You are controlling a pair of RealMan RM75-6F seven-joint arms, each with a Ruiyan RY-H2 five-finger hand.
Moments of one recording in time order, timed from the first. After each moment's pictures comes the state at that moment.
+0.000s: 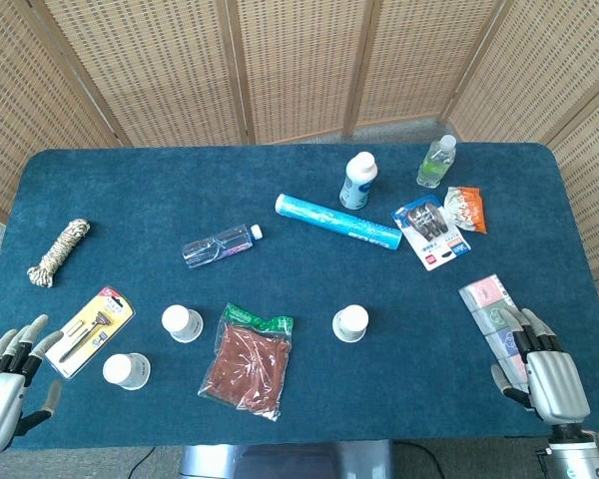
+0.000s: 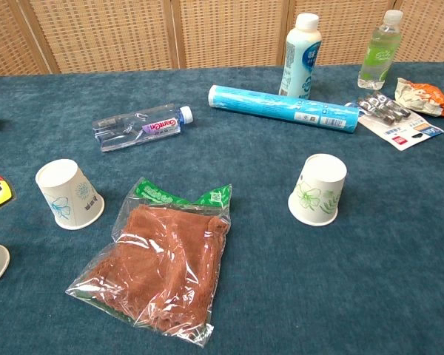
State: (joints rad) left arm 0.08 -1.07 0.10 -1.84 1.69 1.57 0.10; right arm 0.04 -1.21 0.00 -1.59 -1.60 1.51 0.08
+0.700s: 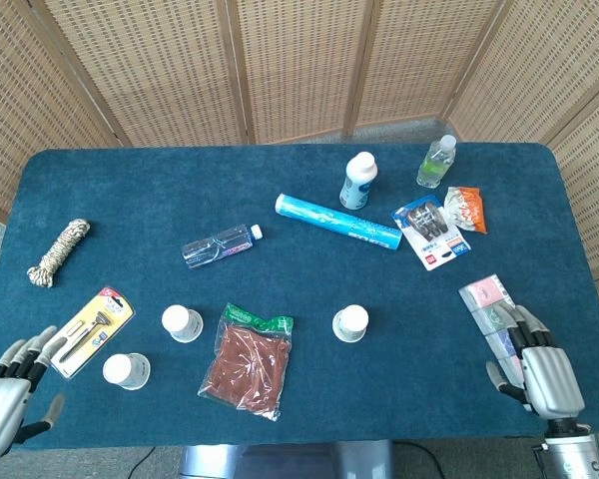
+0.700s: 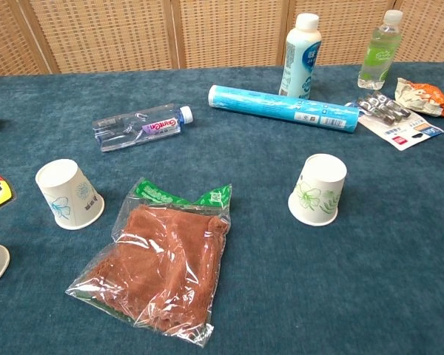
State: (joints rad) left arm 0.04 -0.95 0.16 -1.91 1.66 1.44 0.07; right arm 0.06 -1.21 0.00 -1.59 -1.60 1.49 0.10
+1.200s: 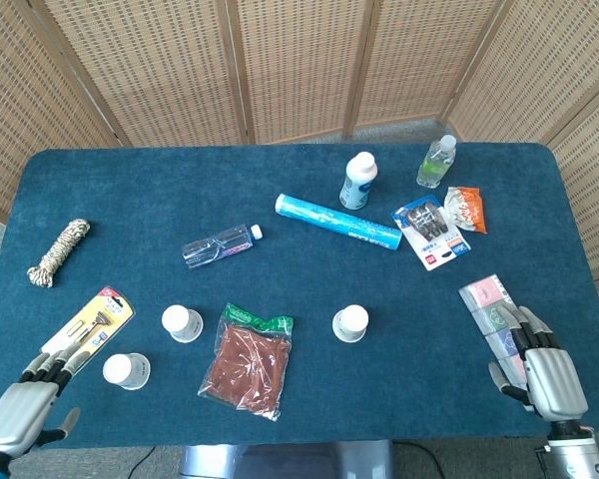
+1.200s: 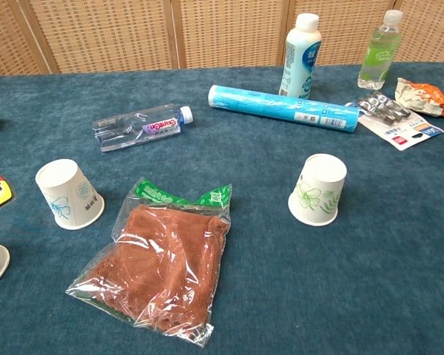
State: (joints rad) left arm -0.04 -0.94 0.17 -1.99 1.52 1.24 0.24; right arm 0.05 -1.20 0.00 -1.59 -1.60 1.50 0.12
